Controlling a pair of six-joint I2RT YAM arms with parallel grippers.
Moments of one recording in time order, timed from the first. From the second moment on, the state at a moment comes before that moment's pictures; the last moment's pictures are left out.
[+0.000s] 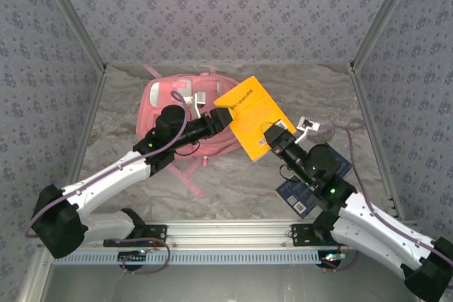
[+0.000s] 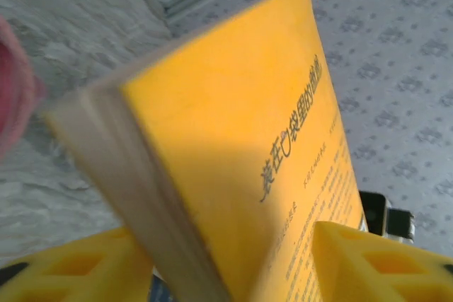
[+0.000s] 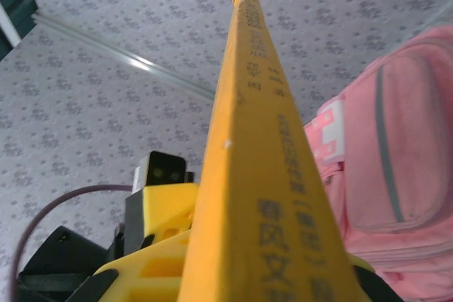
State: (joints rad) left arm -0.75 1.19 0.87 0.15 0.27 -1.06; right arm 0.77 0.64 0.46 0.27 0.13 1.12
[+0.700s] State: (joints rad) left arm -0.52 1.82 1.50 -0.52 0.23 -0.56; right arm 0.60 0.44 0.54 -0.46 0.15 0.91
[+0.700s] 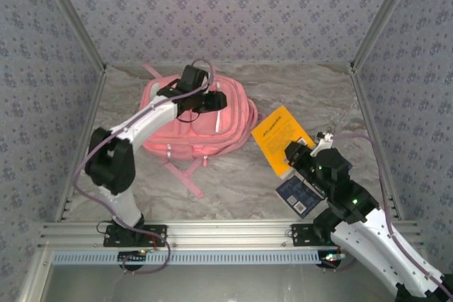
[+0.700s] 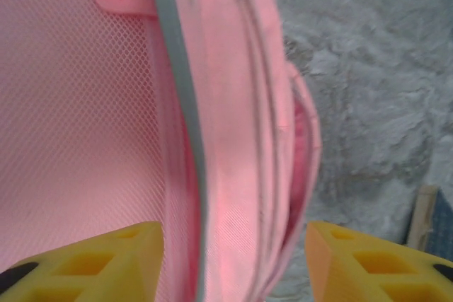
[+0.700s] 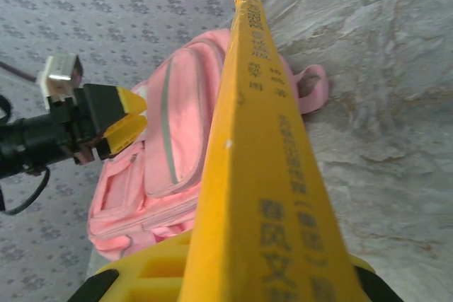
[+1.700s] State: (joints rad) left arm -0.51 2.04 1.68 -0.60 0.34 -0.44; right arm 0.23 0.41 0.52 -0.57 -0.19 0.84
